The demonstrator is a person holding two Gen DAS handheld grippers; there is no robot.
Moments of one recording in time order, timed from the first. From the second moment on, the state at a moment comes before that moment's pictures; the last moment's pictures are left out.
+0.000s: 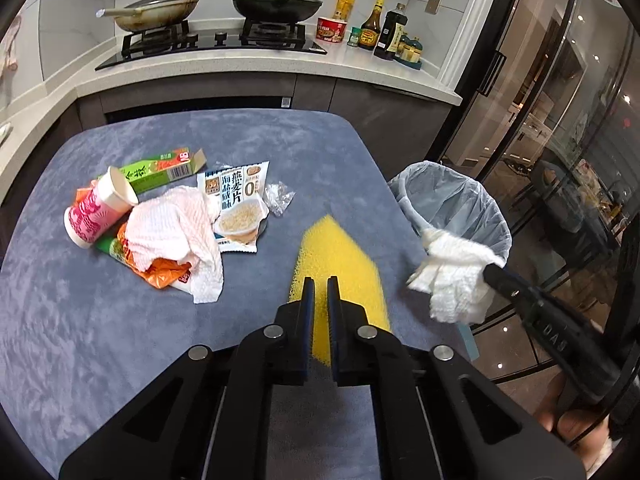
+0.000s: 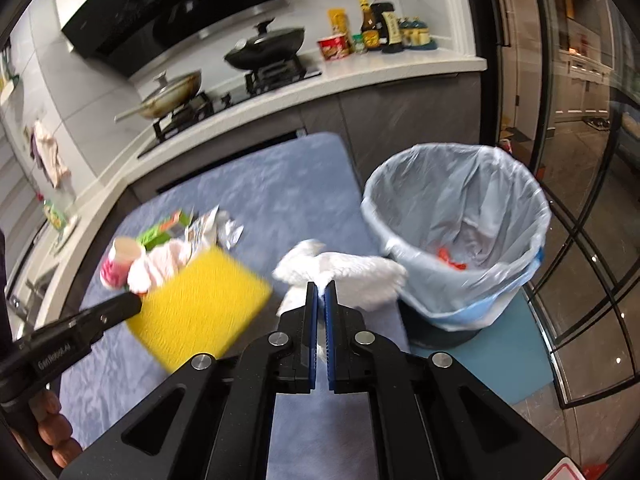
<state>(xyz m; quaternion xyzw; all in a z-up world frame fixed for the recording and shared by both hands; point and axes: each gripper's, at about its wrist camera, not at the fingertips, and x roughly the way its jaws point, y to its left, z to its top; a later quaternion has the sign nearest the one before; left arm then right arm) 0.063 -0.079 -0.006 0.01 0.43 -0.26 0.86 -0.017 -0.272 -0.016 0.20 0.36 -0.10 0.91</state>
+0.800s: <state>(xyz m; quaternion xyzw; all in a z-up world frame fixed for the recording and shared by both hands) 0.078 -0.168 0.046 0.05 0.38 -0.33 0.86 -0.012 -0.363 0.026 0.21 0.30 -0.17 0.92</state>
